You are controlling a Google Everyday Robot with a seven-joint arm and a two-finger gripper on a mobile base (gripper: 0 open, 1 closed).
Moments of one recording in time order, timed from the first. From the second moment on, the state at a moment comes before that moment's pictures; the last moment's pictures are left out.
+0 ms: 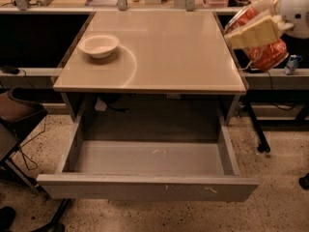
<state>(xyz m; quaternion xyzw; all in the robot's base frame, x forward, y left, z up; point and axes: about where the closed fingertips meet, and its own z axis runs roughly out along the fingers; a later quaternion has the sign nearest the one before) 0.537 -0.179 1.033 -0.46 0.75 0.14 0.46</state>
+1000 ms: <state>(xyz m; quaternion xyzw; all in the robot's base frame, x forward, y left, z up) 0.497 -0.071 0.889 -0.50 0.68 0.38 0.37</state>
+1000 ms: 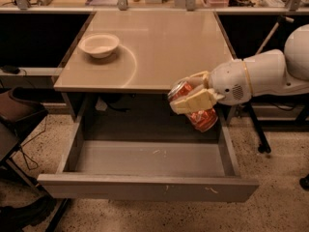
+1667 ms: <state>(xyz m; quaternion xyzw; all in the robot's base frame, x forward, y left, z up) 0.492 -0.072 0.884 -0.50 0.69 0.37 0.38</state>
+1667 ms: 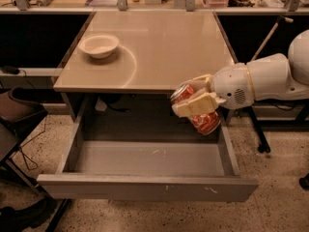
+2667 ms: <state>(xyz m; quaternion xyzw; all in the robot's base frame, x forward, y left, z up) 0.590 -0.144 0.748 -0.40 0.77 0.25 0.42</state>
